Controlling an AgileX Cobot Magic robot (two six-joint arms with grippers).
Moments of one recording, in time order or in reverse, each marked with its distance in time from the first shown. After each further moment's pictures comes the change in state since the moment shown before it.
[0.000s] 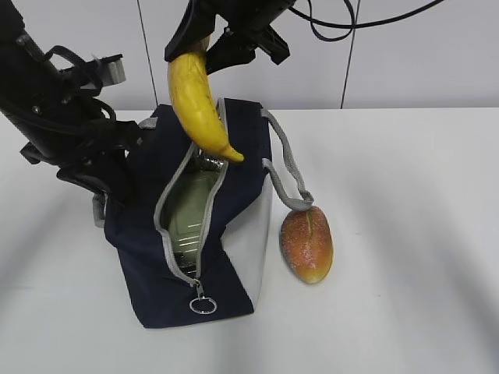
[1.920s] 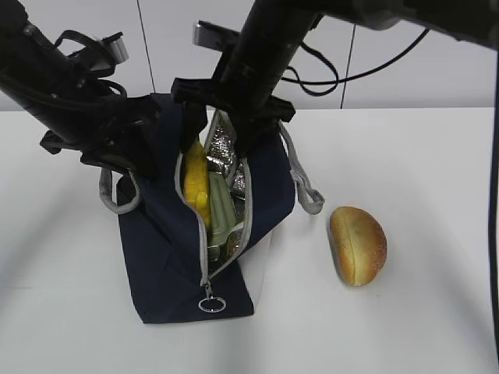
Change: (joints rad) left arm 0.000 0.000 0.000 -0.104 -0.135 -0.018; right arm 0.086 0.098 0.083 -0.319 0.016 0.018
